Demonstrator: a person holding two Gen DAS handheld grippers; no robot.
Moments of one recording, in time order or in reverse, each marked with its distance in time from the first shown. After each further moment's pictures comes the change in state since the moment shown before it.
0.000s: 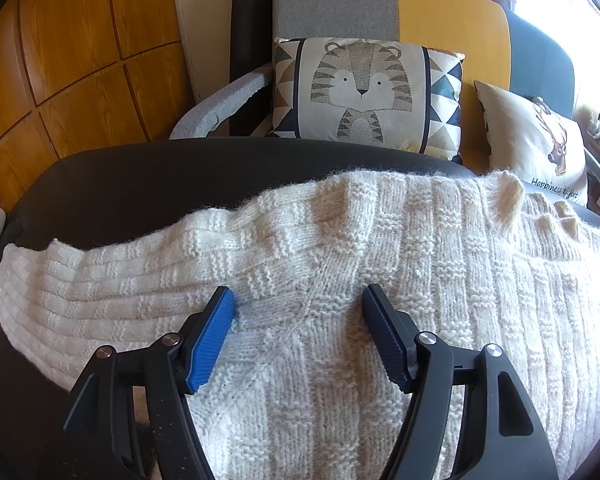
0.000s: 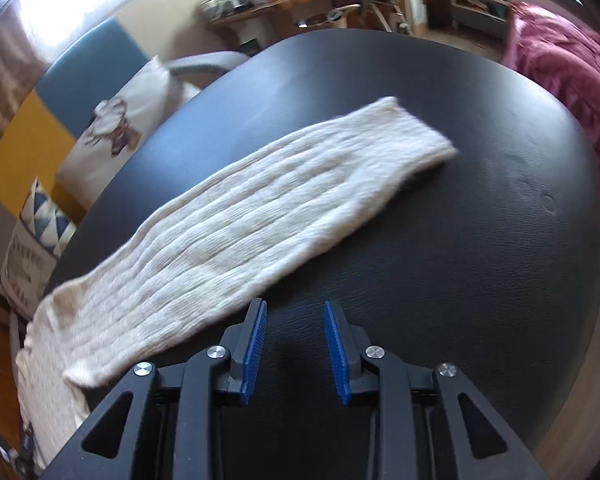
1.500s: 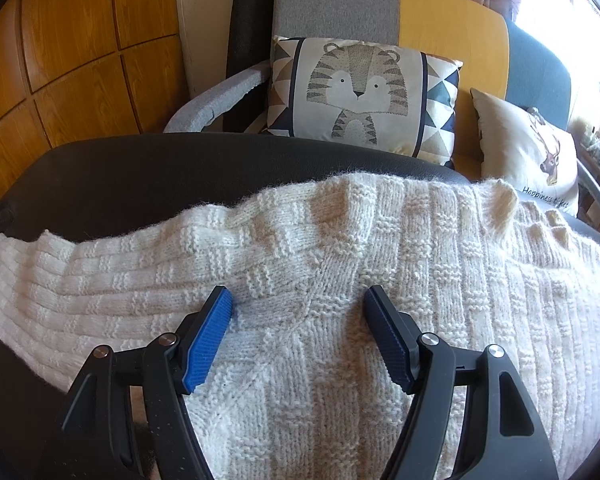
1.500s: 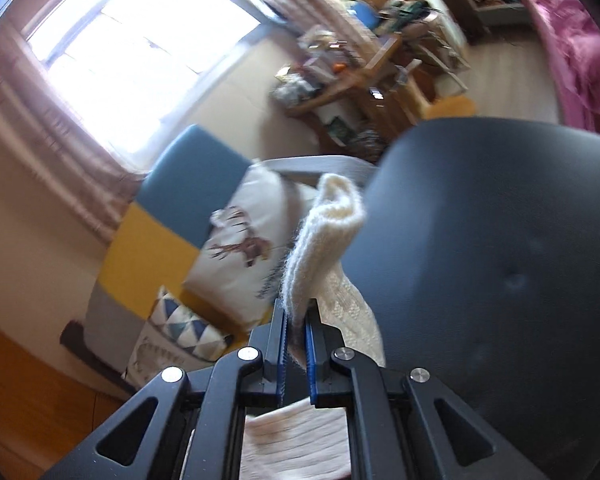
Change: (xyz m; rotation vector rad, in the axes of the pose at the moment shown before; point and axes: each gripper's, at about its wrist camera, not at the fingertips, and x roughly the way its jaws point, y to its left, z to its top) left arm 0.001 0.011 0.007 -0.033 0.017 -0.068; right arm -0.087 0.132 0.093 0.069 -0.227 0.472
